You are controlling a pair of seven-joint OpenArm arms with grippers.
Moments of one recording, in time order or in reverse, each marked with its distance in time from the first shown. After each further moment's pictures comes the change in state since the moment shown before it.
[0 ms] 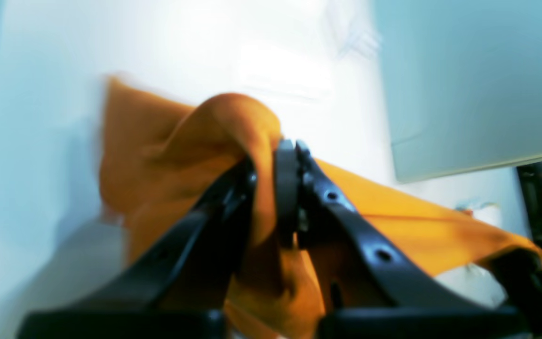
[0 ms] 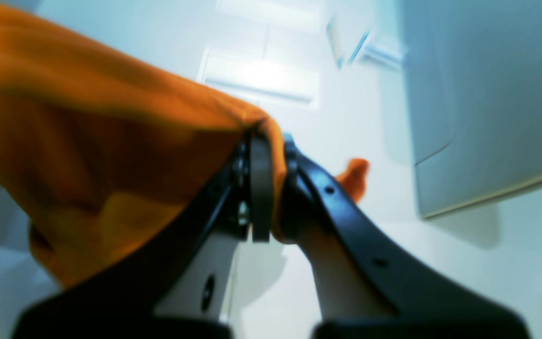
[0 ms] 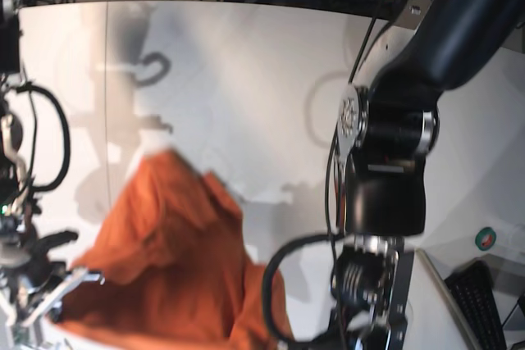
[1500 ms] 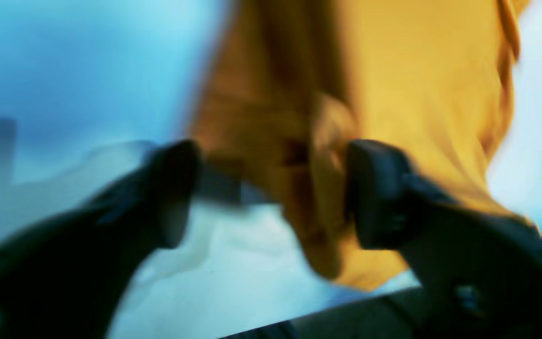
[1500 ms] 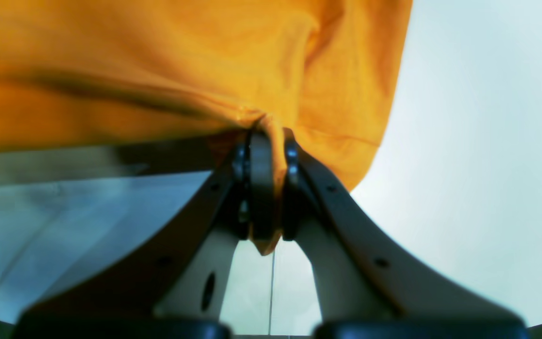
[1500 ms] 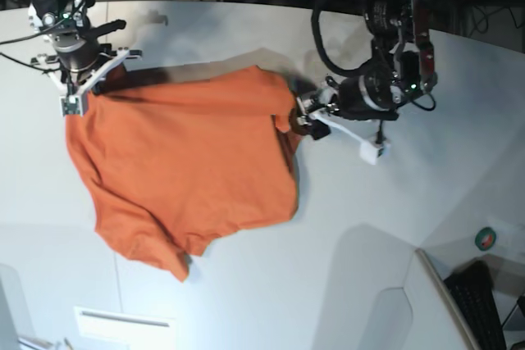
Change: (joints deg) left arm 58.0 -5.9 -13.5 31.4 0.6 0.1 6.5; right arm -44.8 -9.0 3.7 -3.1 -0.6 0.2 16.0
